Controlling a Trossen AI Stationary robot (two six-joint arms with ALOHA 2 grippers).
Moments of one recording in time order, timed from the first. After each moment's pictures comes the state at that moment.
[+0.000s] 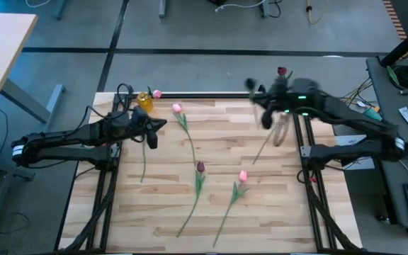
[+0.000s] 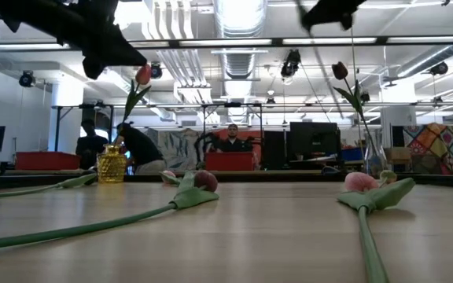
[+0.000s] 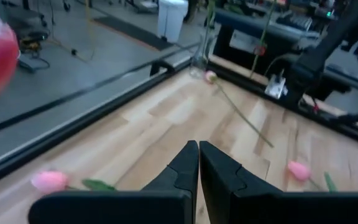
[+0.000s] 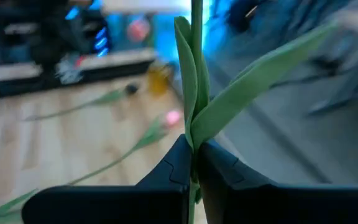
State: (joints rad) left arm 0.22 0.71 0.56 -0.12 -0.24 -0.30; right arm -0.41 0.98 1.11 -0.46 0.05 -0.10
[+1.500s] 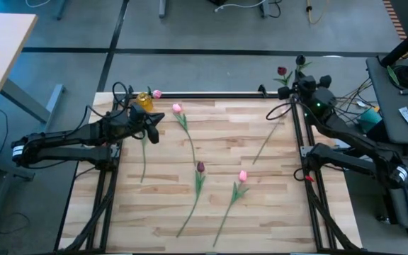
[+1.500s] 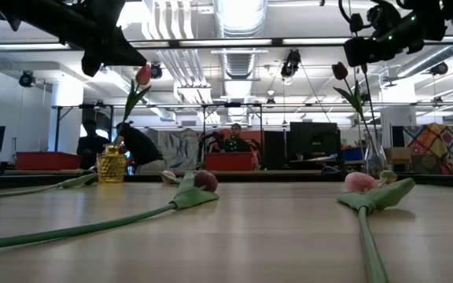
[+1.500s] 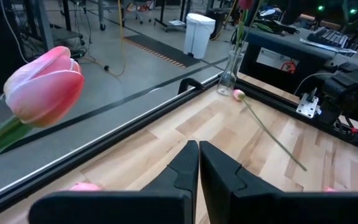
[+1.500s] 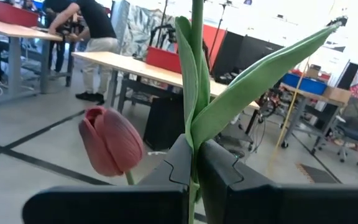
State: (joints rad) left arm 0.23 0.72 0.56 -0.09 -0.36 -0.27; right arm -0.80 0.75 0.55 0.26 0.60 -0.31
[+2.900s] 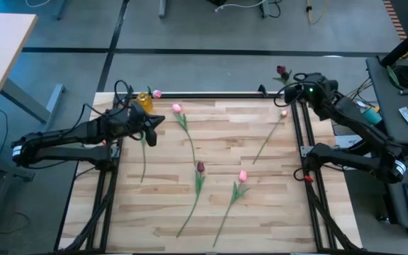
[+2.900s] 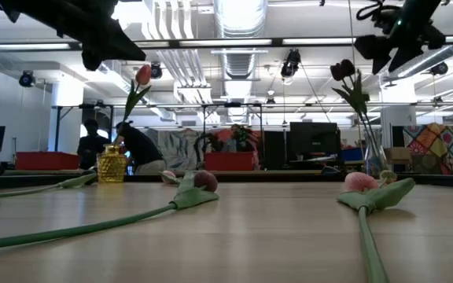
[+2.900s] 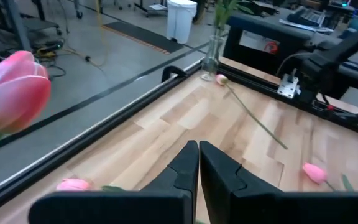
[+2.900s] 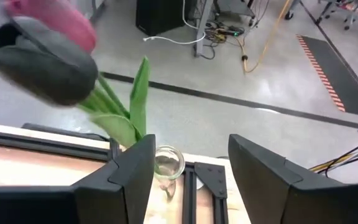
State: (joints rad) left arm 0.23 0.72 0.63 -0.21 -0.27 -0.24; right arm -0.81 0.85 0.97 -0.77 0.64 0.23
